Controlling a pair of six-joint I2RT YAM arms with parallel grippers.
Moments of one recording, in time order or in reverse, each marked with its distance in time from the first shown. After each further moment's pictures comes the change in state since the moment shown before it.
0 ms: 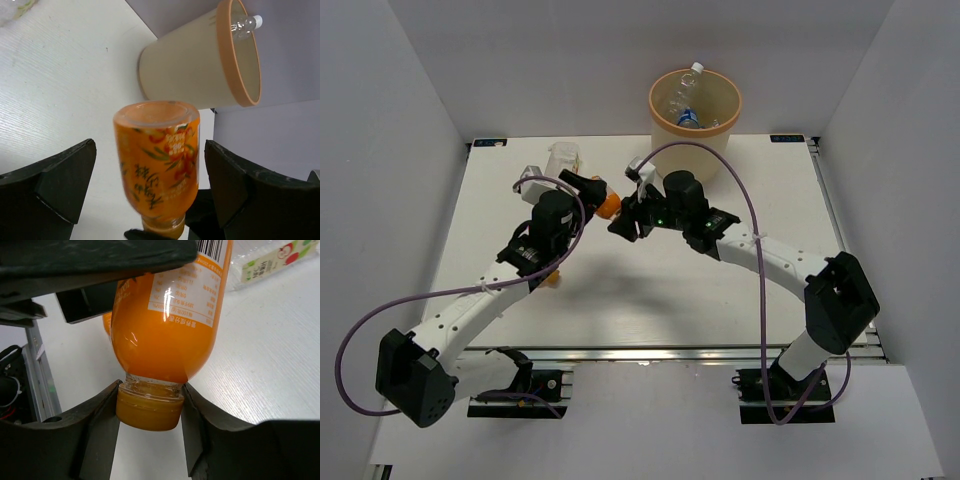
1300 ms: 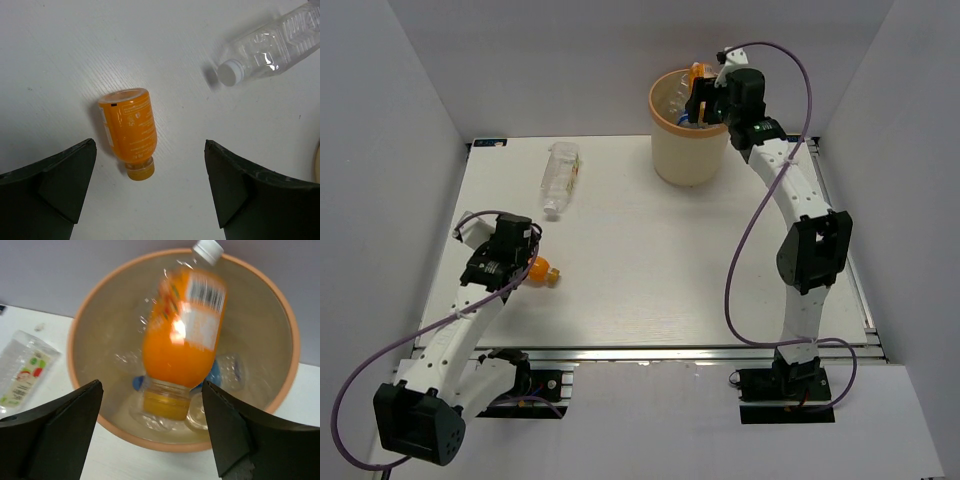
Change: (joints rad) left arm 0.327 -0.200 -0.115 -0.600 -0.188 0.008; right arm -0.481 0.414 0.829 -0.316 0.319 0.008
